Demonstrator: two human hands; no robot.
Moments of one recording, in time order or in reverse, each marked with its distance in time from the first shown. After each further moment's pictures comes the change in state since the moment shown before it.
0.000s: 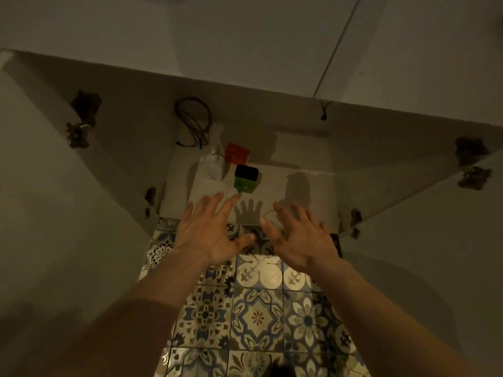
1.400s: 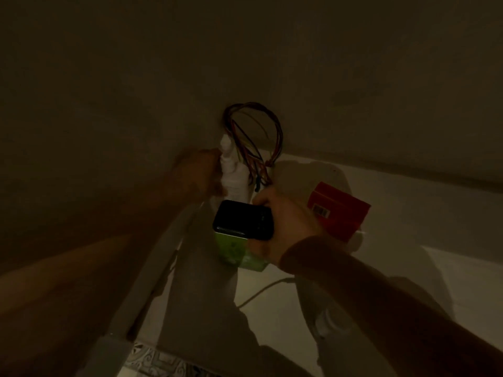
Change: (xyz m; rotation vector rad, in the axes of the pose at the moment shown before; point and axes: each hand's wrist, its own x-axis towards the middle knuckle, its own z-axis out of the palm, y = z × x) left_hand 0.438 -0.302 0.111 0.007 0.313 -0.094; right_hand 0.487 -0.101 0.197 0.302 0.196 -0.595
